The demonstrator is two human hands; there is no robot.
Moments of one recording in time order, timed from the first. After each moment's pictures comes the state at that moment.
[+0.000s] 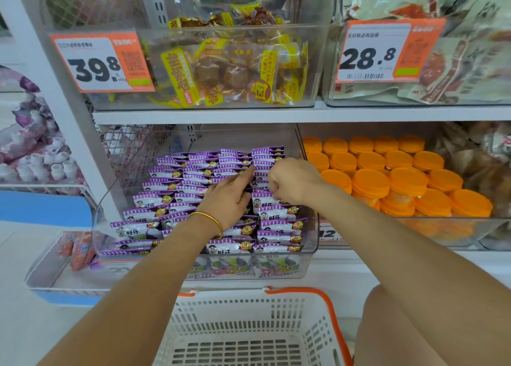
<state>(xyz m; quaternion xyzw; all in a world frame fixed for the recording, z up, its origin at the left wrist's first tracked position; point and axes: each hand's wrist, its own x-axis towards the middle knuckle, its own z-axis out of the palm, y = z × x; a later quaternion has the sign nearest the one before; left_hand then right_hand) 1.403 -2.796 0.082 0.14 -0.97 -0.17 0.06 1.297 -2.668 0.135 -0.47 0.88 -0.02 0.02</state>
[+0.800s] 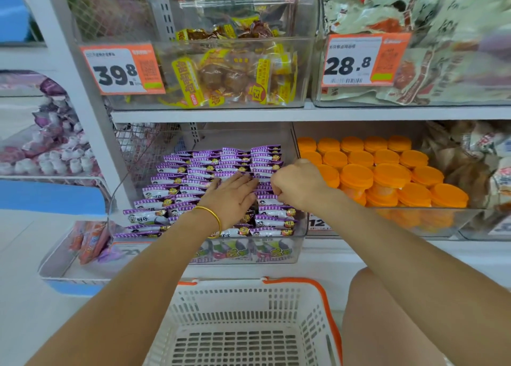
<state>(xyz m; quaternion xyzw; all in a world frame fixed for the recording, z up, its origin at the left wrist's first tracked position) 1.427 -2.770 0.104 0.14 -0.99 -0.06 -0.04 1.331 -2.634 0.147 -0.51 0.85 0.11 -0.06</state>
